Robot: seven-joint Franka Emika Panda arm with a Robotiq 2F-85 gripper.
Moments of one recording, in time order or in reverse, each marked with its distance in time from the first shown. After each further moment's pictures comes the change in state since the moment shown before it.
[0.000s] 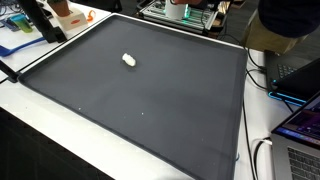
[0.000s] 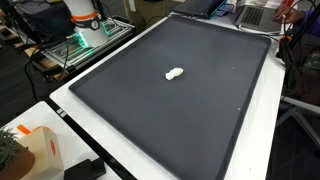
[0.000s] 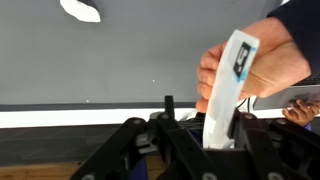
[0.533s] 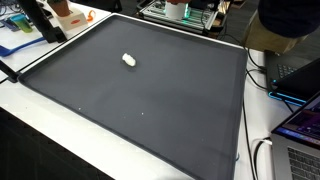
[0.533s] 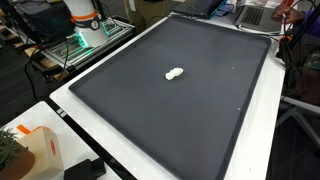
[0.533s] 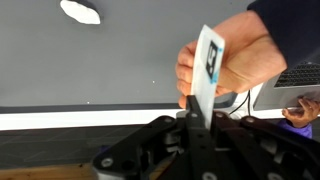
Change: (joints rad) arm -0.003 0.003 0.004 0.014 -0.003 -0.021 0.015
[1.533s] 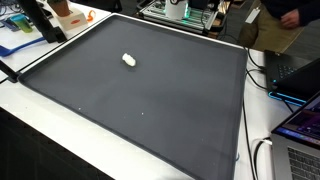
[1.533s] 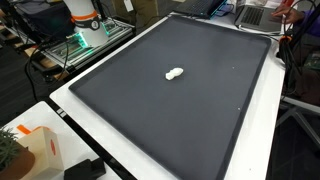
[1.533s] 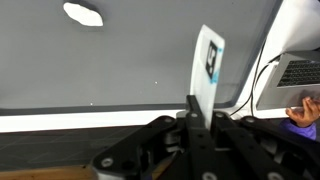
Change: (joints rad) arm -0.006 -0.002 0.001 0.001 -0.005 -0.007 0.012
